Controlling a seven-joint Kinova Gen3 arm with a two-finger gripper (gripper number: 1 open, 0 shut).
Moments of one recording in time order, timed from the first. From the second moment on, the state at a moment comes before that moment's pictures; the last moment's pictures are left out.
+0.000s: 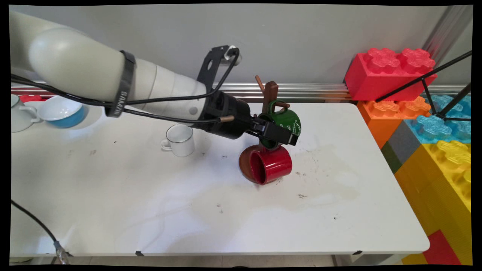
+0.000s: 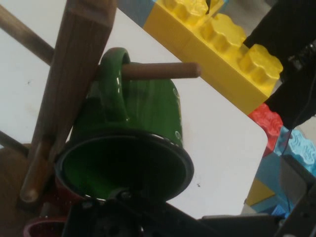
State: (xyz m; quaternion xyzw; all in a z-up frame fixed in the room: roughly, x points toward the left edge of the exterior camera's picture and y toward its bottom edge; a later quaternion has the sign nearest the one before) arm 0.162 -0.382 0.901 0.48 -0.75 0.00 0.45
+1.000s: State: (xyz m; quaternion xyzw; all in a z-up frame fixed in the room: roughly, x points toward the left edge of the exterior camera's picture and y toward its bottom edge) arm 0.151 -0.388 0.886 0.52 -0.71 -0.03 0.48
